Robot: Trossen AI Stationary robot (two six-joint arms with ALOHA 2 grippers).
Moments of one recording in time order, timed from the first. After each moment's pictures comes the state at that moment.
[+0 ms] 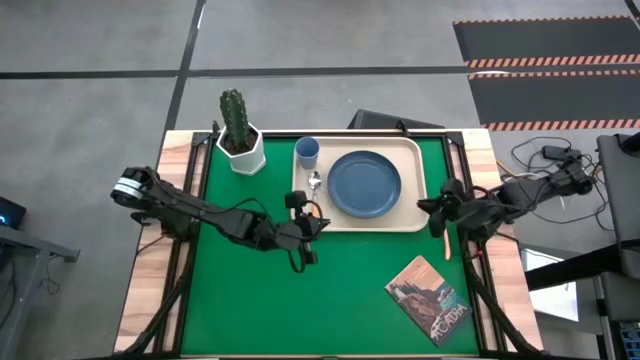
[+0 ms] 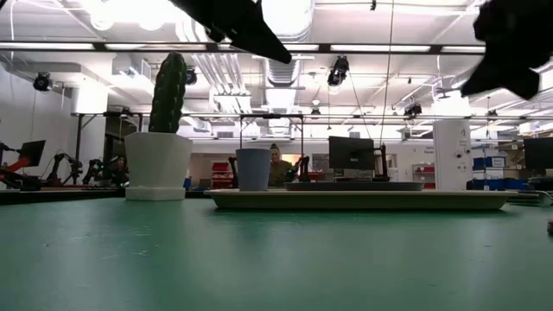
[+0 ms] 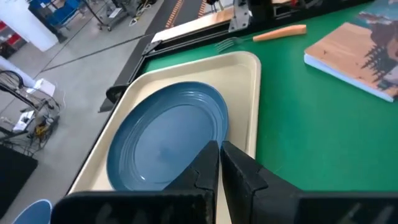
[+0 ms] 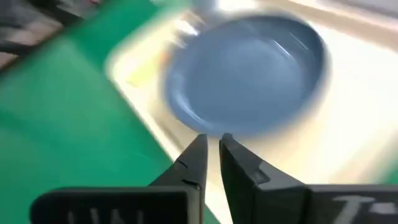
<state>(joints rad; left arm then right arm) -0.27 1.55 1.07 -0.03 -0.64 0.09 0.36 0.59 0.58 -0.85 0.59 0.92</state>
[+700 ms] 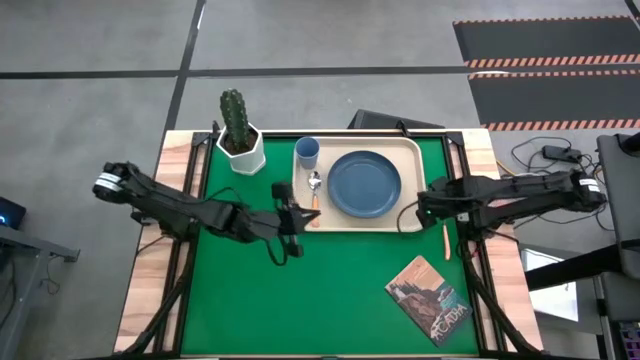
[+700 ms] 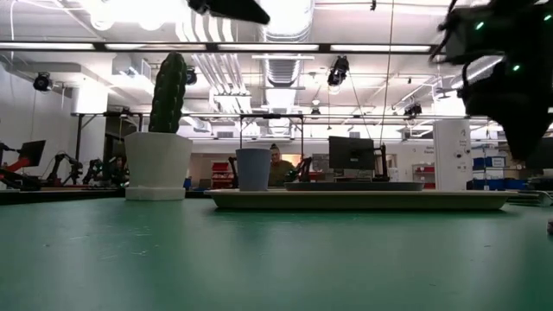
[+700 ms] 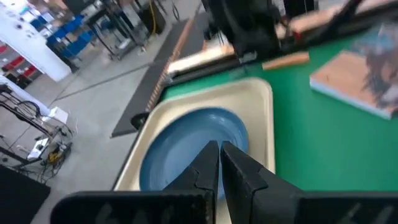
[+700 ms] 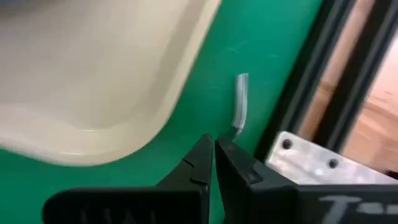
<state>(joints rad) -0.28 1.37 1.02 -0.03 -0.63 0.22 -0.07 1.03 0.66 -1.27 0.24 1.07</state>
